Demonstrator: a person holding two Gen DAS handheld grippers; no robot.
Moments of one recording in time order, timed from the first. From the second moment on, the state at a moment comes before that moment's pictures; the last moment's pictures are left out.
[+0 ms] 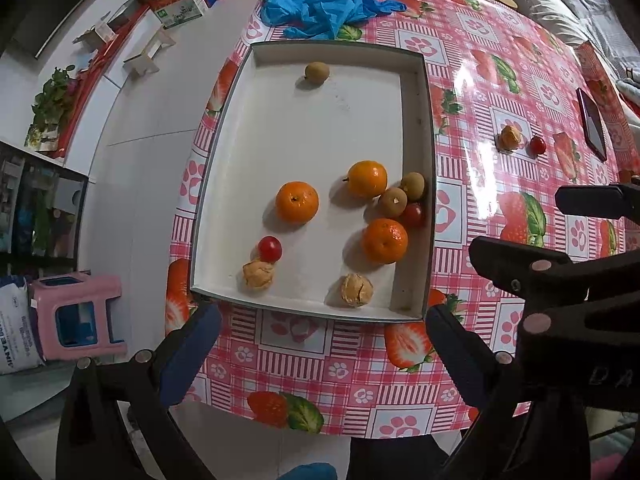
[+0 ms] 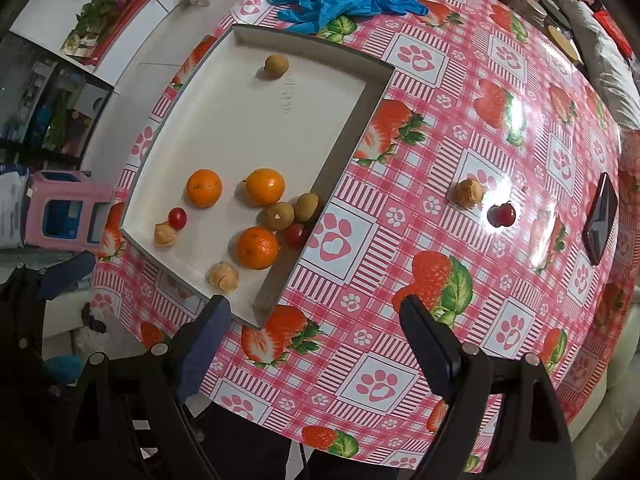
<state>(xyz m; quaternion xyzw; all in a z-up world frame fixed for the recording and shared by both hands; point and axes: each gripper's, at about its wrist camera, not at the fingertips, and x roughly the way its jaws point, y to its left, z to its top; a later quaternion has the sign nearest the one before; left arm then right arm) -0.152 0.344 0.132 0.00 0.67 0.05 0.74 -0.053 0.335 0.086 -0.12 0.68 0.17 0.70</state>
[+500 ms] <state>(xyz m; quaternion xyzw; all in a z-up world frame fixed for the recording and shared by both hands) -0.155 0.350 0.130 -0.01 0.67 0.05 0.74 -0.054 0.339 0.086 -0.12 0.68 0.17 0.70</state>
